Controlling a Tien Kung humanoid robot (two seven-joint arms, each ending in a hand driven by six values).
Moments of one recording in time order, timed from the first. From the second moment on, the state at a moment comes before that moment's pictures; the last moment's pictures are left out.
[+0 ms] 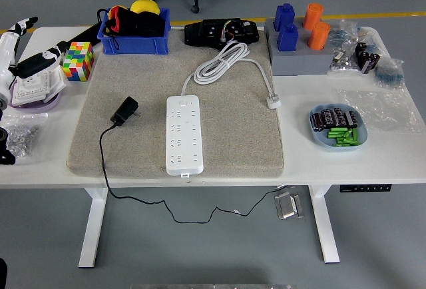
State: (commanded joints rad) left arm -0.39 0.22 -1.64 -1.16 1.83 0.01 0.05; right arm 0.01 -0.23 1.55 0.35 -1.55 0.09 -0.24
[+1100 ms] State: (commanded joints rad) left arm -0.40 0.23 -1.64 -1.16 1.82 0.00 0.05; right arm 0.01 -0.22 1.56 0.35 -1.55 0.09 -0.24
